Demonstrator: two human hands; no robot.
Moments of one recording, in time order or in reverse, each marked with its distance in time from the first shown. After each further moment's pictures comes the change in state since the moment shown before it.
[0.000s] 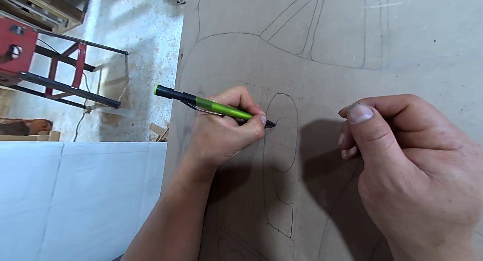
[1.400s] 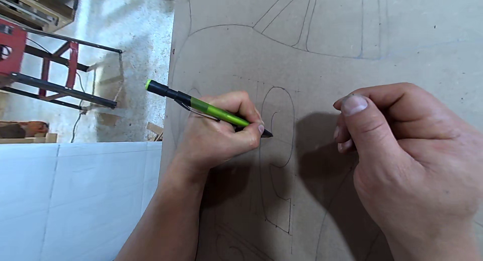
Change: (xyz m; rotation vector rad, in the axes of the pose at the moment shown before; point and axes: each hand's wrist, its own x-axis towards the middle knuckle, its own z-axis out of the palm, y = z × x) left_hand -0.002 -0.001 -0.005 -0.010 -0.164 0.088; right_hand 0.000 -0.003 -0.001 -0.030 -0.018 -0.002
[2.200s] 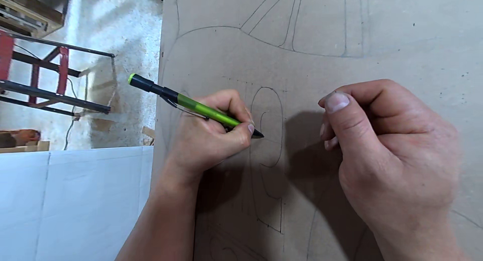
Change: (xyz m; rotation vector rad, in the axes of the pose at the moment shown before) left_hand 0.000 0.009 0.010 0.001 0.033 -0.076; right_hand 0.000 0.000 -0.001 0.032 0.006 0.013
